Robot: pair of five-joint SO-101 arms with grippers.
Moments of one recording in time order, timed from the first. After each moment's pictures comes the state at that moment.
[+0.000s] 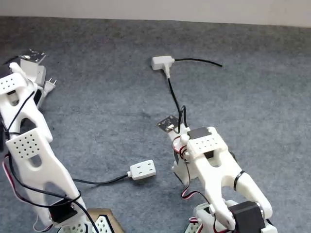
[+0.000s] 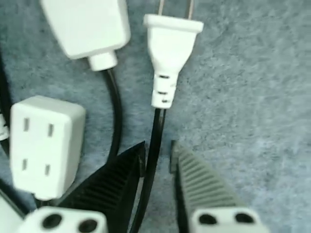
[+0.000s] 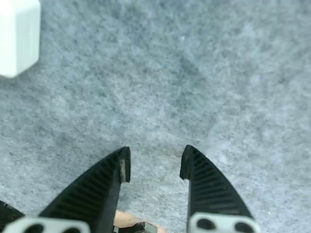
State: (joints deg) left arm -35.4 62.4 -62.5 91.9 -40.8; right arm -23.3 -19.9 54.0 69.8 19.2
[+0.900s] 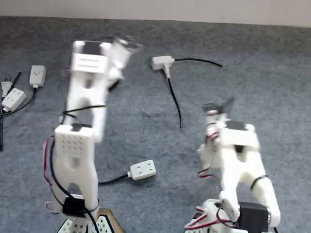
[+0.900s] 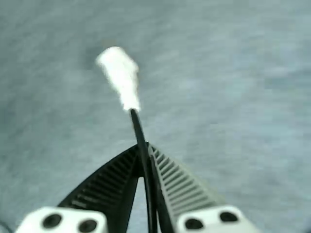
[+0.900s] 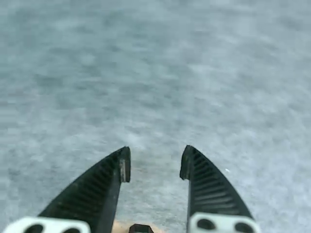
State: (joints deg) left arm 3.4 42.3 -48.2 101.0 -34.5; right arm 3.3 -19.9 49.5 69.8 16.1
